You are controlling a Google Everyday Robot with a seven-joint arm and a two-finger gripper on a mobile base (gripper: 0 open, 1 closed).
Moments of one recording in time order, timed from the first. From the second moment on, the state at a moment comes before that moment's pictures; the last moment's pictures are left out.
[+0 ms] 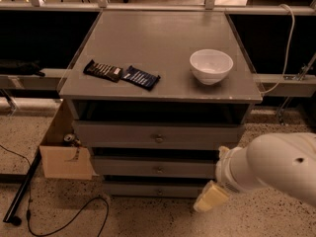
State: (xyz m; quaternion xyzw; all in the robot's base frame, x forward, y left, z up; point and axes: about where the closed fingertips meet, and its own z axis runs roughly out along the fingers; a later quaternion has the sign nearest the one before) arm 0.413 -0.142 0.690 -0.50 0.84 0.03 0.22
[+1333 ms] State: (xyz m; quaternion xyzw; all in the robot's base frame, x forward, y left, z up) arm 0.466 -0.174 0.626 -0.45 0.85 -0.07 0.27
